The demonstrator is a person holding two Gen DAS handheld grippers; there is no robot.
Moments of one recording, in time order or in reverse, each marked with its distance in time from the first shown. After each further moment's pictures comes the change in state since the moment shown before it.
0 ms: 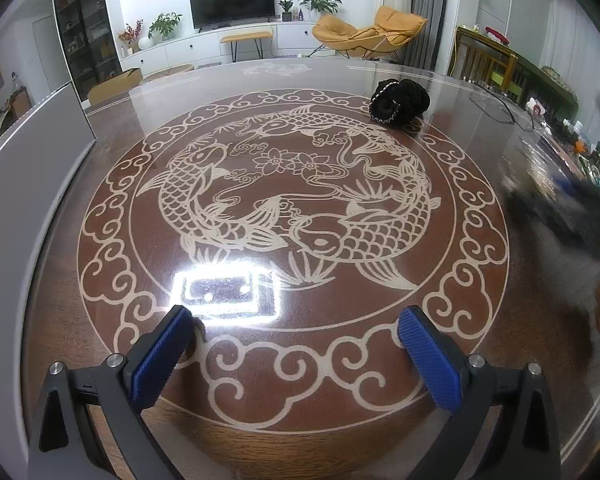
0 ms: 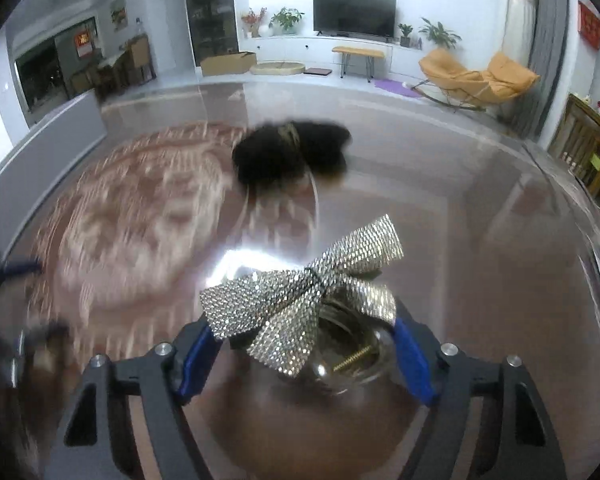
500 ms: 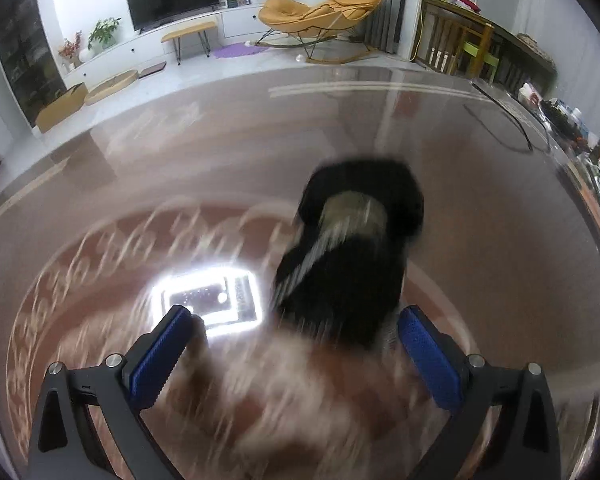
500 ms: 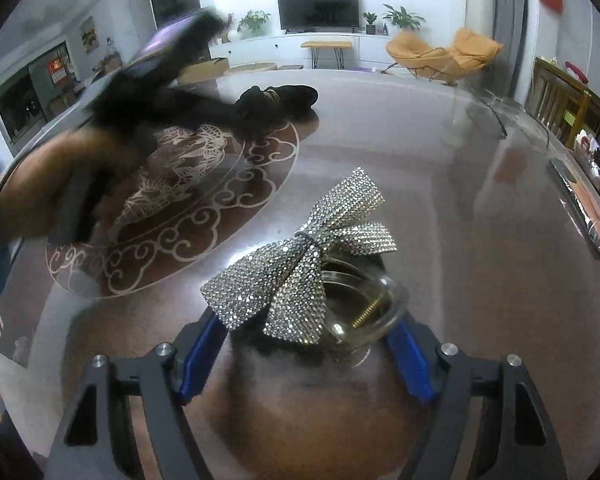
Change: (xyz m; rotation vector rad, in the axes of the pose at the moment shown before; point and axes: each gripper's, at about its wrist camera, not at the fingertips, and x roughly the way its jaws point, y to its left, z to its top) left arm 0.124 -0.085 0.186 0.140 0.075 -0.075; right arm -0.051 -0.001 -0.066 0.116 0.005 -0.035
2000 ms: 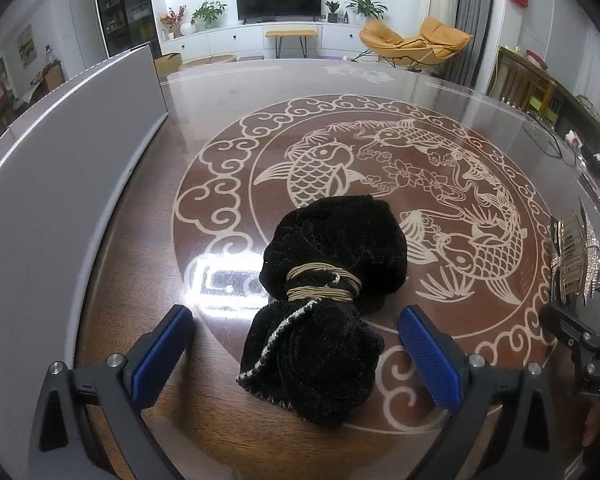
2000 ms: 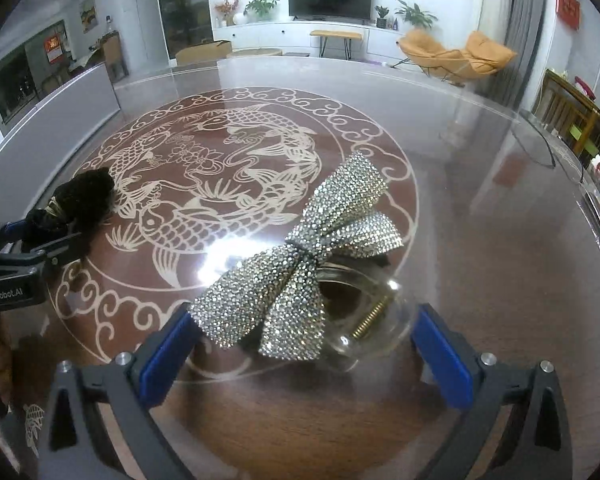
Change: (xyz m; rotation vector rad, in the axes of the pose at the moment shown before) left arm -0.111 0.143 -0.226 -0.256 -0.079 0.153; right arm 0.049 0.104 0.039 -0.035 0.049 -0.048
